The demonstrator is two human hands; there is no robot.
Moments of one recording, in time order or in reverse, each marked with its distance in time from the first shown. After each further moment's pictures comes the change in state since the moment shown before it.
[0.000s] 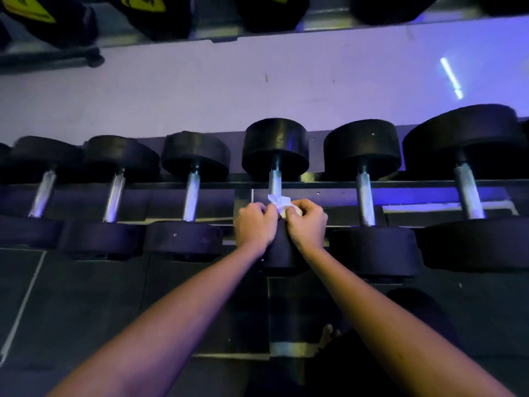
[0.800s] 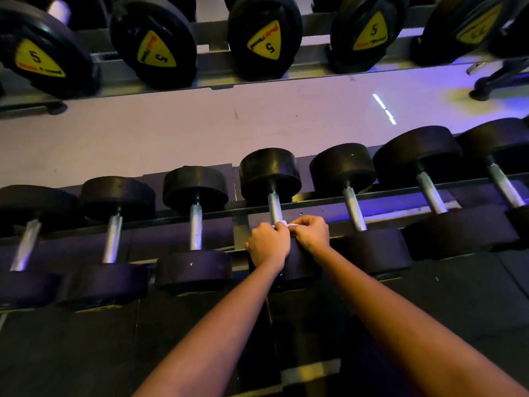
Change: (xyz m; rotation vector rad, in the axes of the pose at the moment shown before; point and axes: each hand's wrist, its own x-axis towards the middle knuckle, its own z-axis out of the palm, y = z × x) left_hand 0.001 -0.004 0.000 -0.044 -0.014 0.028; right_hand 0.002 -0.012 0.001 -0.080 0.001 0.144
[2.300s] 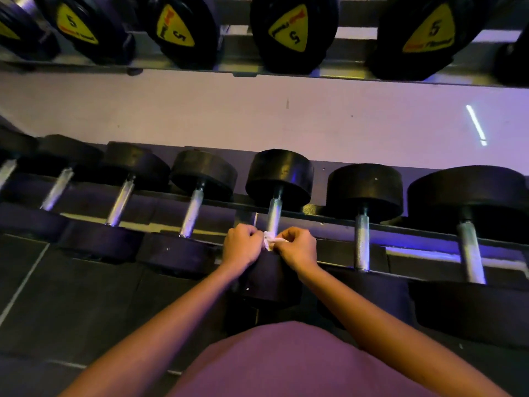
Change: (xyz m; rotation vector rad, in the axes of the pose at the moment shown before) left_hand 0.017 0.002 0.000 0.020 -0.003 -0.090; right_hand 0.028 0.001 -0.010 -0.111 -0.306 -0.096
